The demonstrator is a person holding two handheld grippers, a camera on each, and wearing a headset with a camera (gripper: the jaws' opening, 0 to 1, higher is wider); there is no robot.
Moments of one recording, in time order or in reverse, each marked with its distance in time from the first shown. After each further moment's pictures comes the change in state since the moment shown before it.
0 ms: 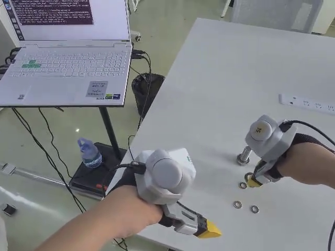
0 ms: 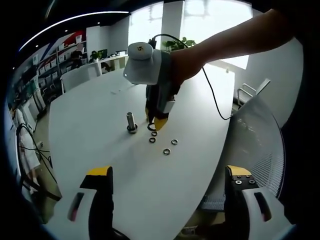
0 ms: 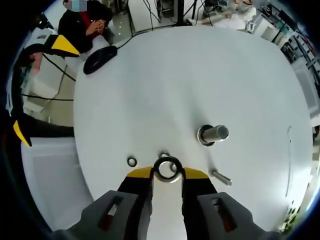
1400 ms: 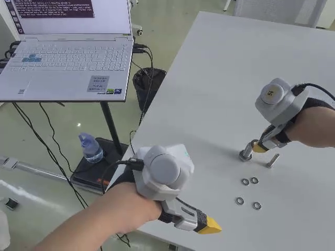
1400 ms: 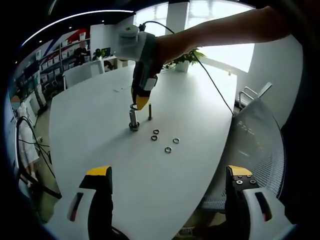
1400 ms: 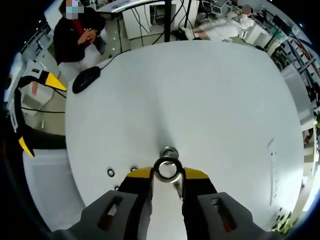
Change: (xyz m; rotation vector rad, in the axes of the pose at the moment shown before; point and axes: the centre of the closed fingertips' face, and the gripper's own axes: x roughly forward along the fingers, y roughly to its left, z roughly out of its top) left arm 0.001 0.005 -0.005 -0.036 -0.005 0.003; right arm -0.029 -0.057 0.037 -0.004 -0.056 -0.067
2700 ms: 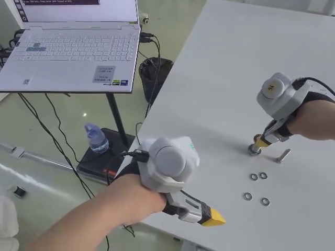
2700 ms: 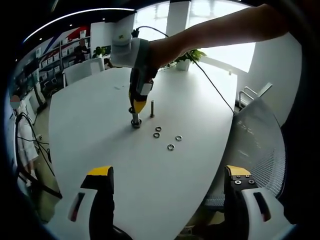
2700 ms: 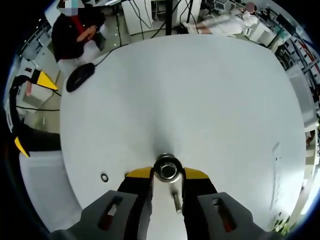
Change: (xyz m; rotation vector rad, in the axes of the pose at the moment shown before) left arm 0.001 0.008 -0.006 -0.010 0.012 -0.009; right arm 0.030 -0.009 0.005 -0.017 0.042 0.015
